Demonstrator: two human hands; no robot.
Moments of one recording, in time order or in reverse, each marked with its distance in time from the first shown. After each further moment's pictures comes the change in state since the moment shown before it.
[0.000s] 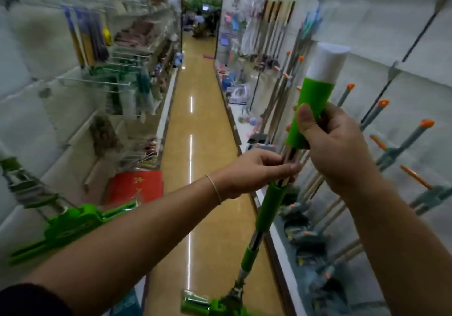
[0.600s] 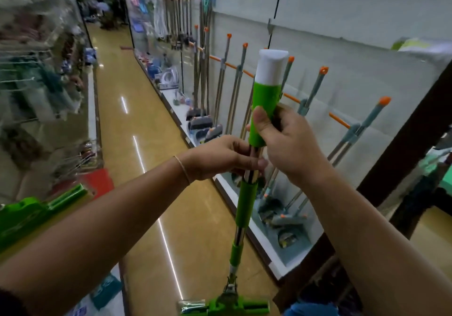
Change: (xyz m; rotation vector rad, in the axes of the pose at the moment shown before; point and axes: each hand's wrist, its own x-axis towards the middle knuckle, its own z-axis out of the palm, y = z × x) left_hand -0.109 0.059 0.195 0.030 -0.475 -0.089; right_hand -0.244 -0.076 -0.107 -0.214 0.183 0.149
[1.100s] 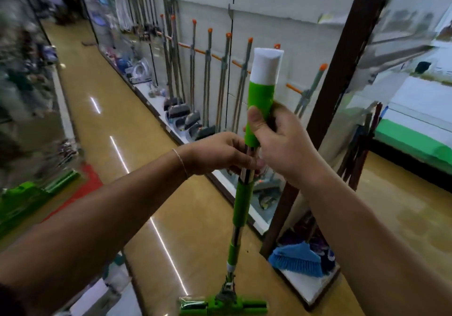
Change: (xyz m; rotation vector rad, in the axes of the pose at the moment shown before) left_hand -0.089 0.043 0.134 0.099 -0.175 -0.044; right_hand -0.165 -0.070 -0.045 -0.015 0.095 0.065
